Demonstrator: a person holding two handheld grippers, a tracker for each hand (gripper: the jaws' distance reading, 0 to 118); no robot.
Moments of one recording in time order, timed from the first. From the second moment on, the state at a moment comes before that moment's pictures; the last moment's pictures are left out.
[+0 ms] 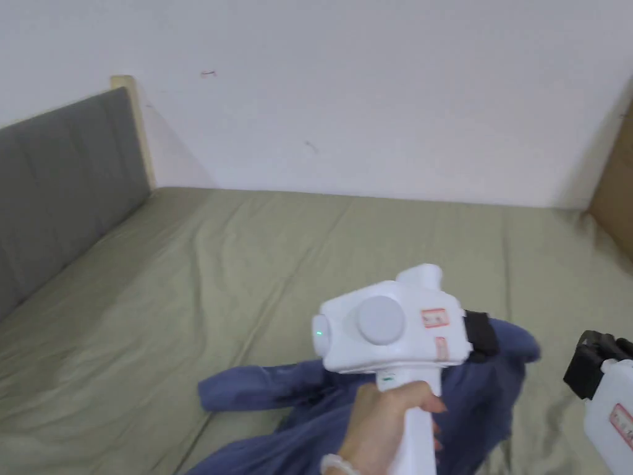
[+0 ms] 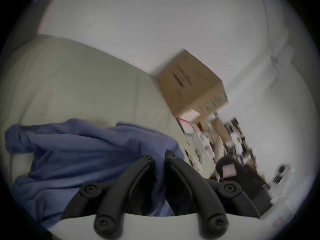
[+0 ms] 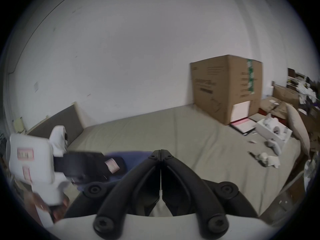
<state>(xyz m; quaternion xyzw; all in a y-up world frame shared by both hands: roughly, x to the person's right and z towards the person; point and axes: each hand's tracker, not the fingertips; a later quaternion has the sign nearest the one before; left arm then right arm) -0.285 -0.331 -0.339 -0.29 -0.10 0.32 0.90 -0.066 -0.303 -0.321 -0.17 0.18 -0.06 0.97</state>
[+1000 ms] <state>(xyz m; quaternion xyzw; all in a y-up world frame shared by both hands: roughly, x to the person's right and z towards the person) -0.357 -0.439 -0.222 -0.42 0.18 0.22 0.86 -0.078 -0.356 -0.327 -0.27 0.20 -0.02 0.94</state>
